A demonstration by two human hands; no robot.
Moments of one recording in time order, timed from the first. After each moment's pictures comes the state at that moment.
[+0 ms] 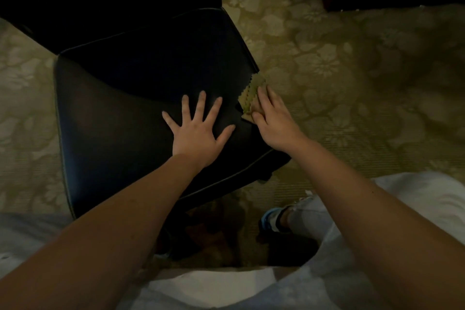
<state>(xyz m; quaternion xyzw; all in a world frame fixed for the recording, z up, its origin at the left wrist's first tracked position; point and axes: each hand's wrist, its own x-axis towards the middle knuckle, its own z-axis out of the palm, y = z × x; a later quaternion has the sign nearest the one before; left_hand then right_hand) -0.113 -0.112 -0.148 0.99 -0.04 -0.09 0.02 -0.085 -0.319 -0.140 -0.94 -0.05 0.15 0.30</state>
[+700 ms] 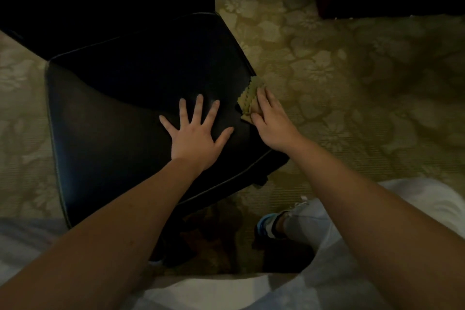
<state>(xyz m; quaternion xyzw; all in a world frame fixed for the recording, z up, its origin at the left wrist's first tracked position) -0.109 -0.119 -0.147 0.99 -0.03 -0.09 0.03 -0.074 -0.323 -0.139 -0.93 -0.04 0.17 0.31</state>
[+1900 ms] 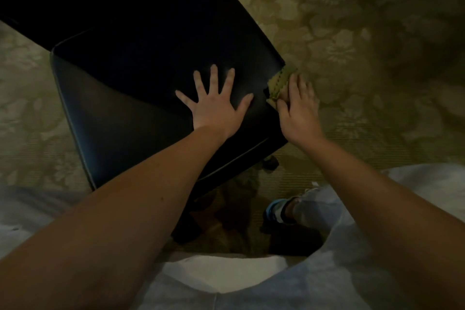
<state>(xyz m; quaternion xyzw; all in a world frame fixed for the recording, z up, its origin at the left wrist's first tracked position) -0.092 -0.142 -0.146 0.99 0.03 -0.10 0.04 -0.100 -0.329 -0.156 -0.96 0.04 0.08 0.28</state>
